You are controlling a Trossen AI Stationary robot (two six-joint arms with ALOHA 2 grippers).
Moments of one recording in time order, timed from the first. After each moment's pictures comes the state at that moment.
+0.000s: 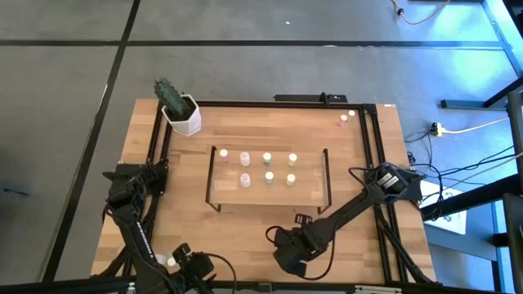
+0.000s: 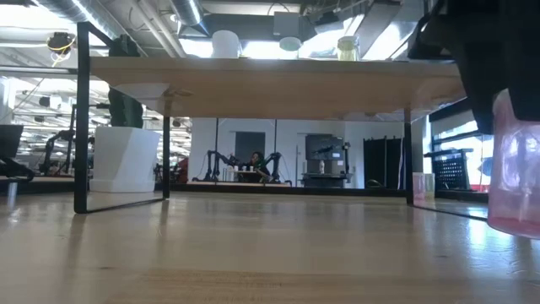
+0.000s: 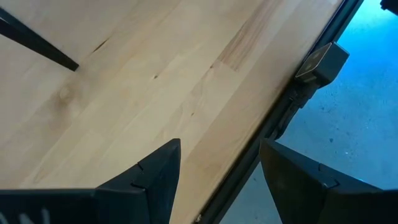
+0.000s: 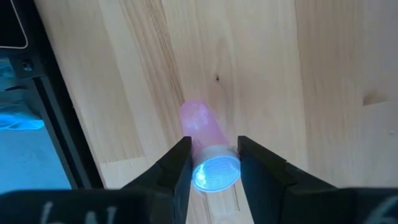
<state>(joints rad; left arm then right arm) -1.03 2.12 2.02 -1.42 -0.56 -1.72 0.61 2.10 1.74 -1.07 0.03 0.83</state>
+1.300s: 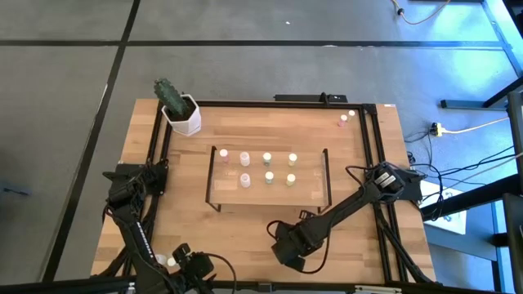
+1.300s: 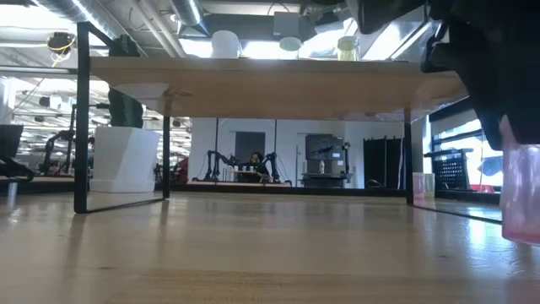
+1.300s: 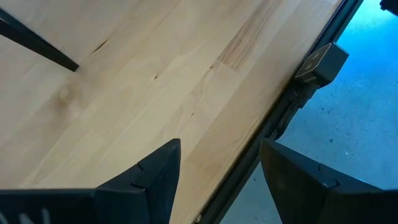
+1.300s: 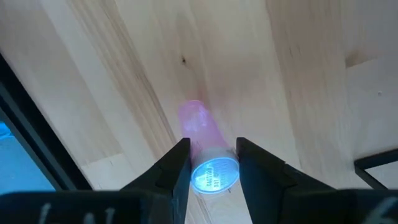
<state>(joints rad) -1.03 2.12 2.02 -1.42 -0.57 -1.72 0.58 2.12 1.73 -1.15 -0.03 0.94</state>
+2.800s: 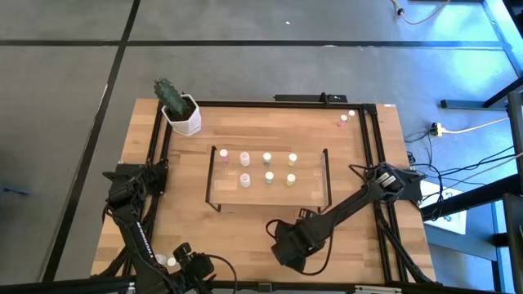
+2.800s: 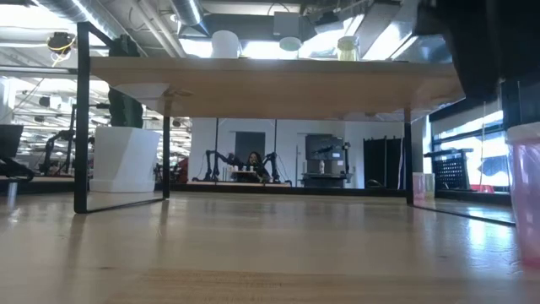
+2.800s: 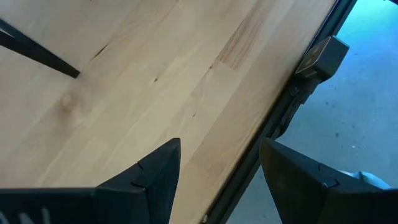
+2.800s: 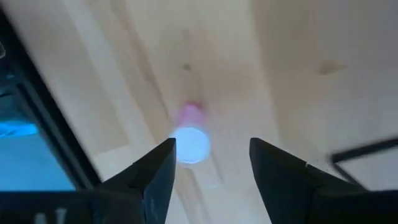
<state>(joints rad) -1.02 2.12 2.02 -1.42 -0.57 -1.66 0.58 2.12 1.86 -1.28 0.02 0.91</state>
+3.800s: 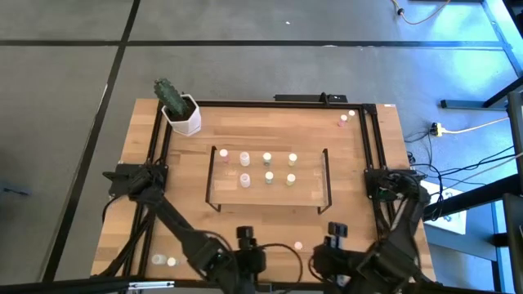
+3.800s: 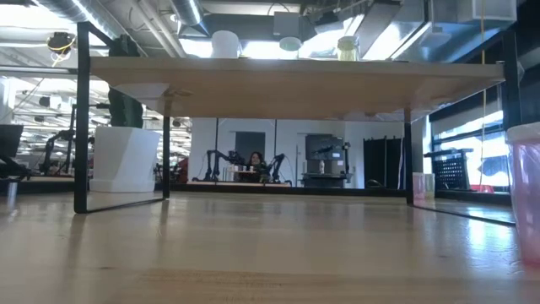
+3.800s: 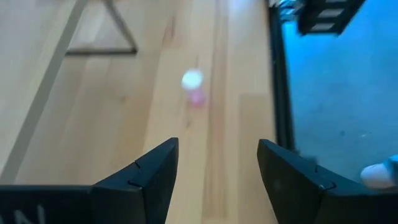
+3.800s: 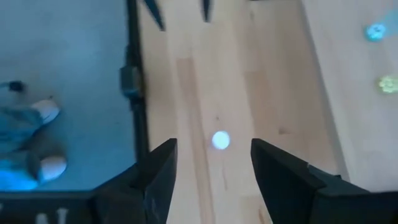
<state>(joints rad) -0.72 2.12 2.02 -0.90 -0.59 -0.61 0.92 2.05 2.36 -1.57 0.48 0.96</state>
